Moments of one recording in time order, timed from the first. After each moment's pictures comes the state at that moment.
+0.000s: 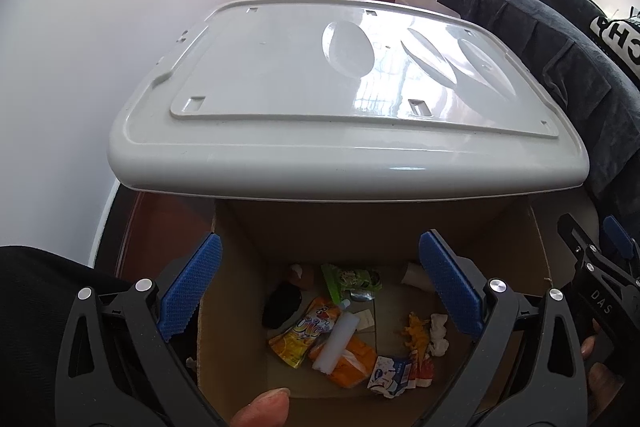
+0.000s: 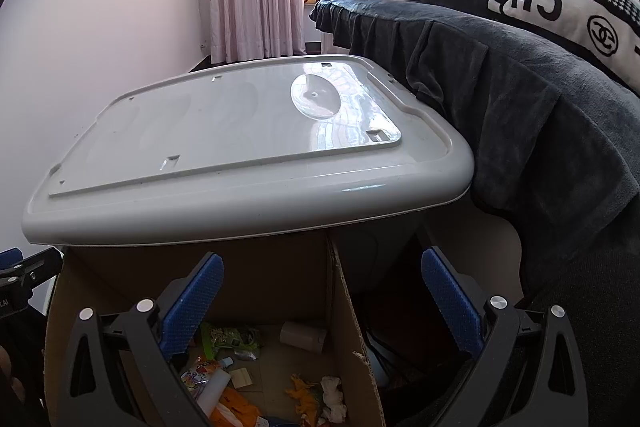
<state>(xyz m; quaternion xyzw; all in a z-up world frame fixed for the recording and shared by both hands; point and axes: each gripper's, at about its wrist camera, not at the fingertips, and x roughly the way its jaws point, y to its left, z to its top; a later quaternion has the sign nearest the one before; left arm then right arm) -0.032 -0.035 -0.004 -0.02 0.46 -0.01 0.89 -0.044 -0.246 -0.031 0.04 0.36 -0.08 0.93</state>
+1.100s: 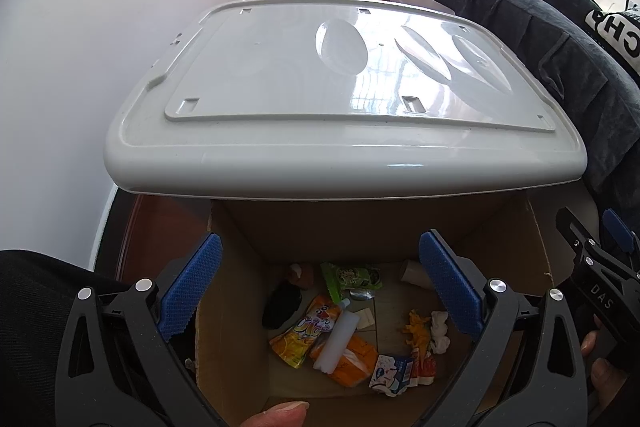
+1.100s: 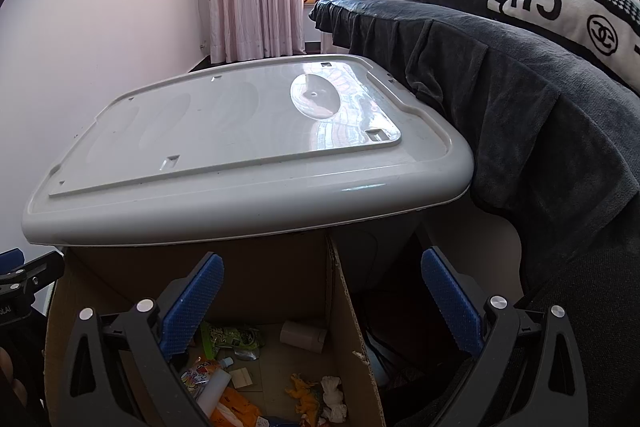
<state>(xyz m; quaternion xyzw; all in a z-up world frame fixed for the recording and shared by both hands) -0.032 -0.039 -0.005 -0.01 0.46 -0.02 0.89 -0.045 -0.247 -0.031 0.04 0.36 -0.08 0.93</state>
